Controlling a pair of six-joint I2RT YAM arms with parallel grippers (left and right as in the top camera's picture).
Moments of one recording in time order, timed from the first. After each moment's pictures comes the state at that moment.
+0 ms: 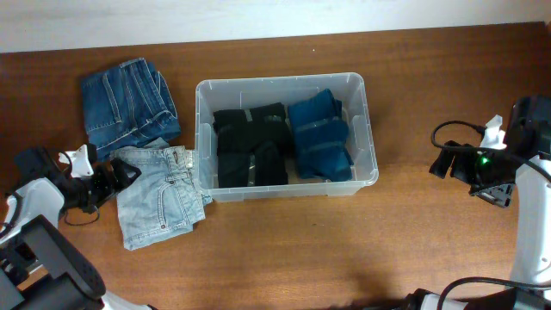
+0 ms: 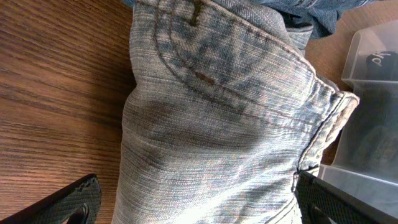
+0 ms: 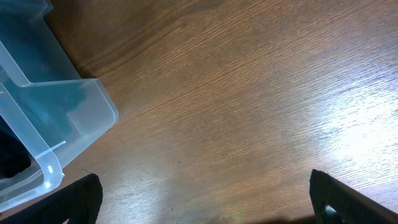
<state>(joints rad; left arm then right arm) 0.57 1.81 1.09 -0.64 0.56 0.11 -0.45 1.42 1.33 -1.33 -0.18 0.08</state>
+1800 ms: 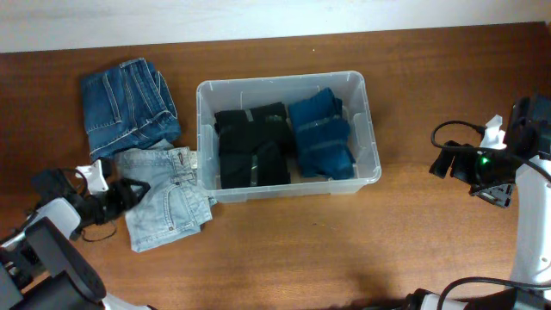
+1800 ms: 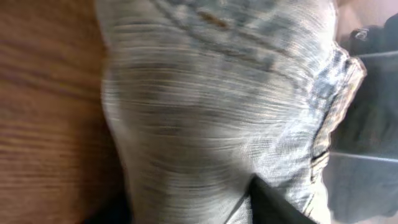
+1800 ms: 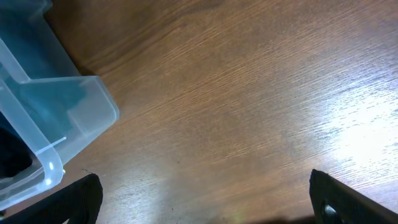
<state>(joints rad) 0.58 1.79 0.86 -0.40 0.70 0.13 -0.45 1.42 1.33 -1.33 -0.18 0.08</state>
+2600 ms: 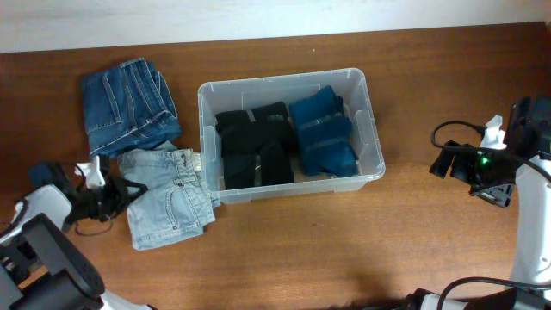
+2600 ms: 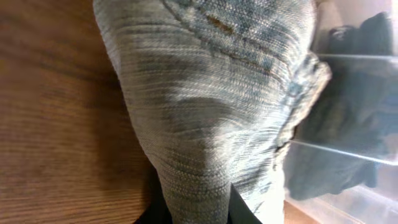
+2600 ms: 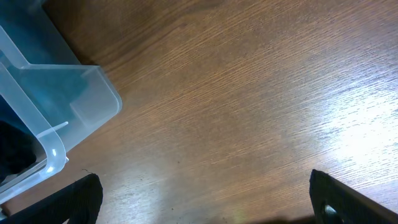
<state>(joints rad) 0.57 1.82 1.02 -0.70 0.73 0.10 -0.45 1.42 1.33 -1.33 -0.18 0.08</state>
